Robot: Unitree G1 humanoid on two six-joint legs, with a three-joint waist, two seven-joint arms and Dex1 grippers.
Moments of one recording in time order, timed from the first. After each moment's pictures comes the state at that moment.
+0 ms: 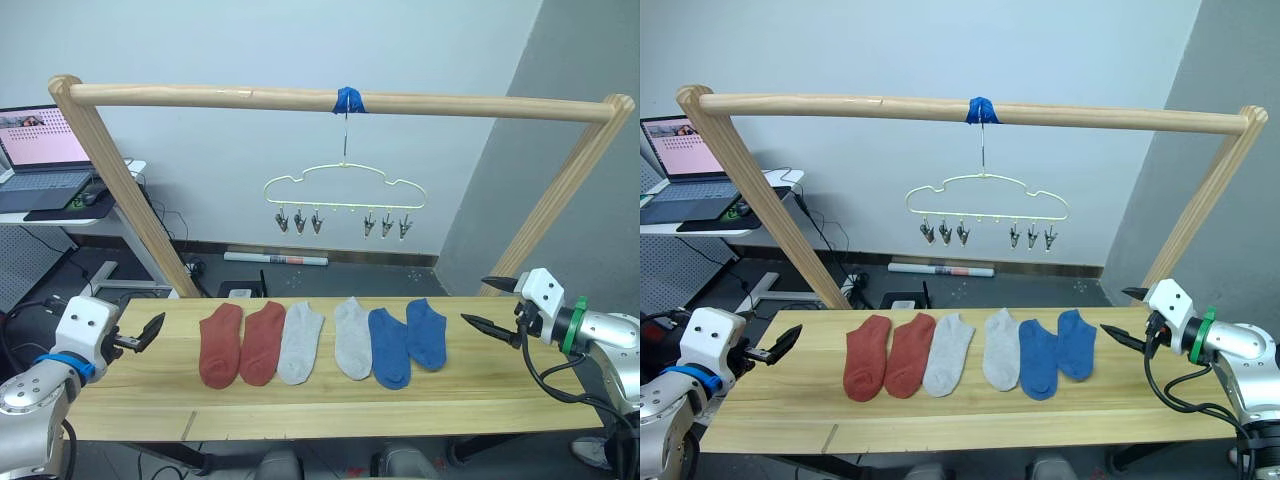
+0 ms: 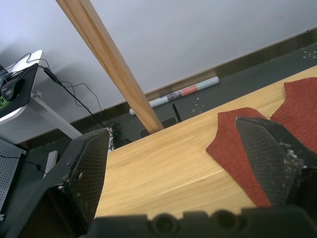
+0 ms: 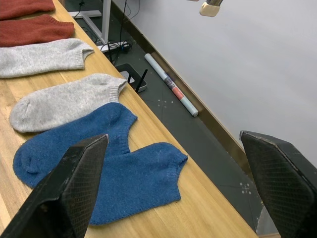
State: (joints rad) left arm 0.15 0.70 0.44 0.12 -0.25 0.14 -0.60; right arm -0.09 -0.77 -0.10 0.16 0.25 -0.02 1.00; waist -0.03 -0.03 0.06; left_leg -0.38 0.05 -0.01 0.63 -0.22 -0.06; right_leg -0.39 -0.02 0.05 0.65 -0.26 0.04
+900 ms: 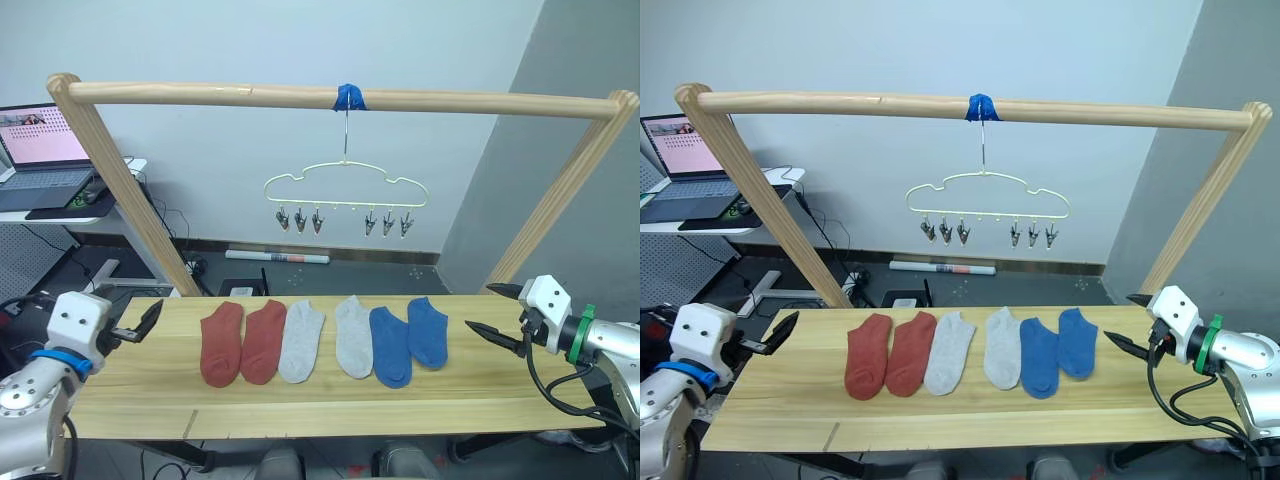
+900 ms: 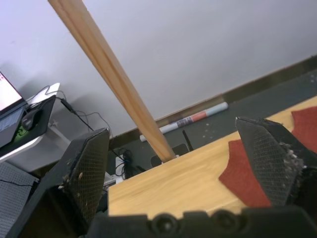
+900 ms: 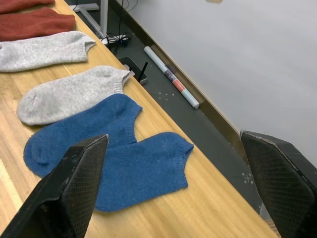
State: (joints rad) left arm 0.12 0.64 0.44 0.11 -0.28 0.02 -0.61; right arm 0.00 -0.78 -0.14 0.02 0.26 0.06 0.97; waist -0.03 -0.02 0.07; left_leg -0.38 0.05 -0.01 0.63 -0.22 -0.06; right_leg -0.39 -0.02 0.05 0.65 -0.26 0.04
